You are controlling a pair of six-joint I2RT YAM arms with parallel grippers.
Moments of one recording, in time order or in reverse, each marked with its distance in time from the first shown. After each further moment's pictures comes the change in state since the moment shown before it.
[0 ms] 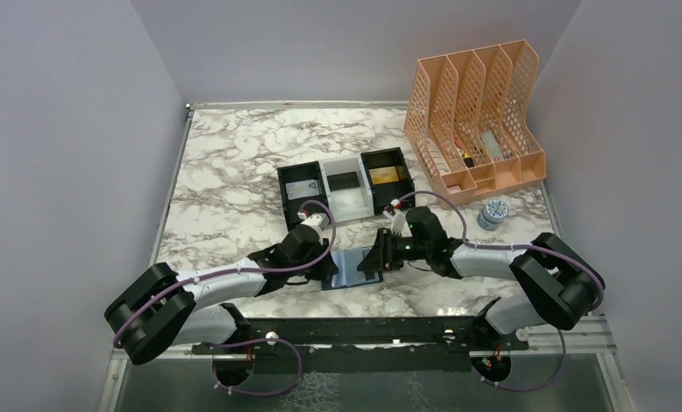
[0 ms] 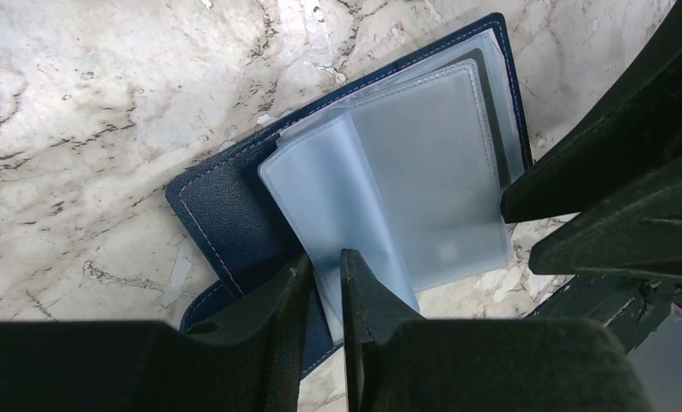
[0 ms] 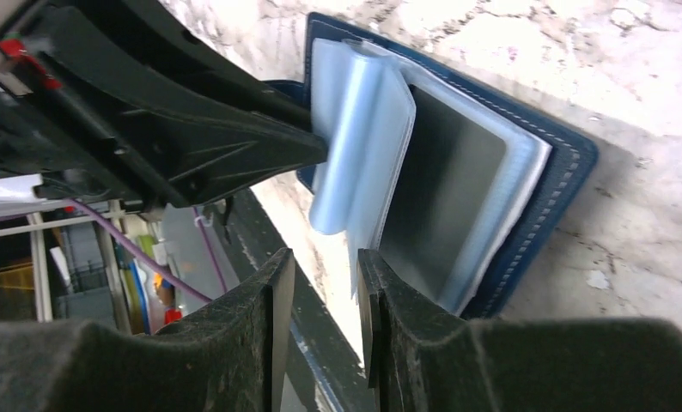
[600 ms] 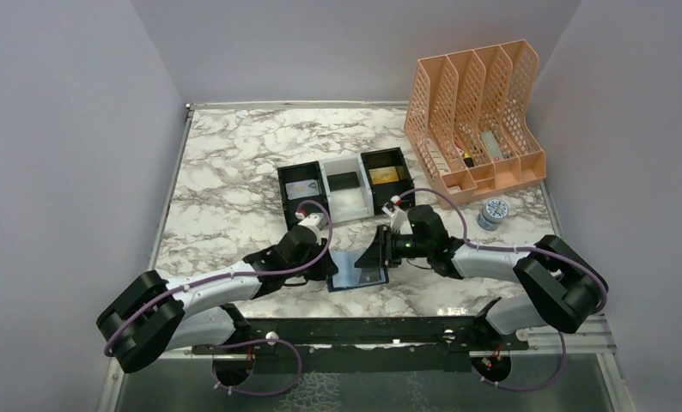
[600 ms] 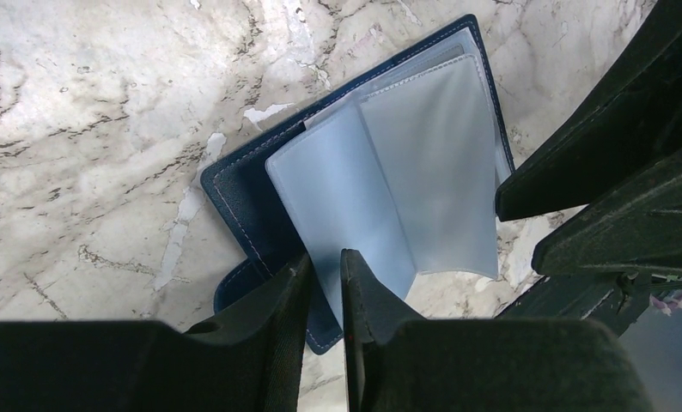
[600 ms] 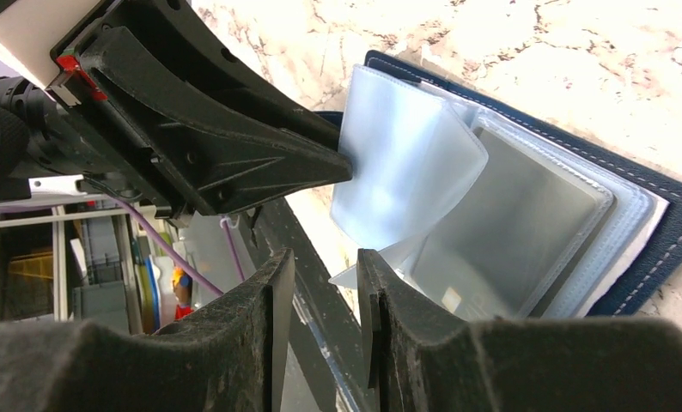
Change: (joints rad) left arm -0.008 -0.069 -0.007 -0.033 -0.011 -0.003; right arm 0.002 -0.027 0.000 0.061 -0.024 0.037
